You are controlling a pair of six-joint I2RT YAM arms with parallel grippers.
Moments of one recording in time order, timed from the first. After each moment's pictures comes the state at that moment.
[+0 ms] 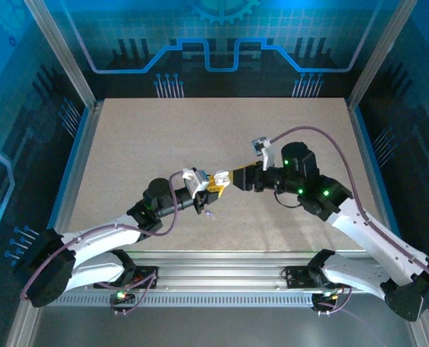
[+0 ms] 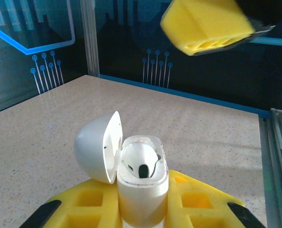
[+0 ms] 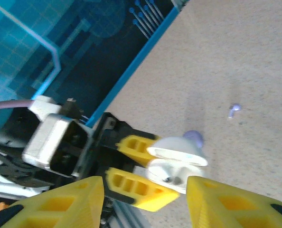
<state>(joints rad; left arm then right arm) -0.71 1.12 0.44 0.63 0.34 -0.01 0.64 1.00 1.00 -0.41 -0.39 0.50</state>
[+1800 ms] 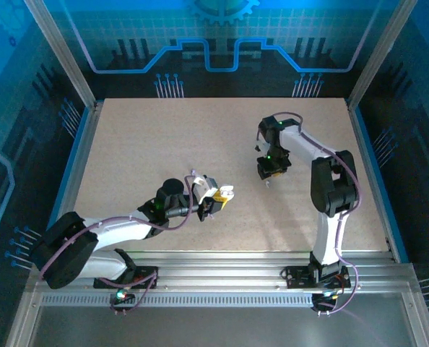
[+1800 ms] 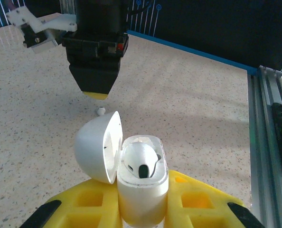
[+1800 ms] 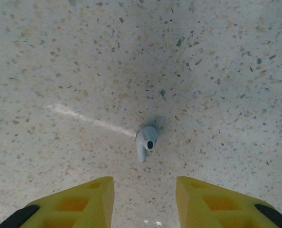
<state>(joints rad) -0.71 1.30 0.43 0.60 0.41 -0.03 0.31 1.99 1.55 -1.15 -0.03 -0.01</state>
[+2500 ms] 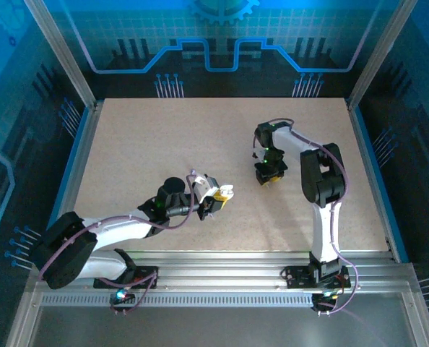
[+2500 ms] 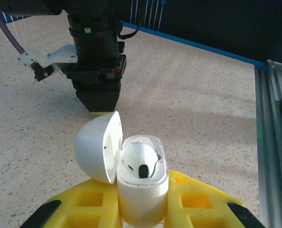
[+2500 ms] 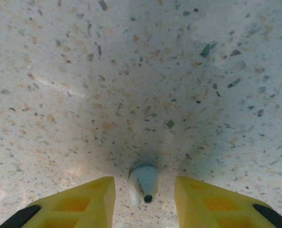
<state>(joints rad) -0.71 1.30 0.45 0.55 0.39 0.00 0.31 2.14 1.60 -1.18 -0.03 -0.04</state>
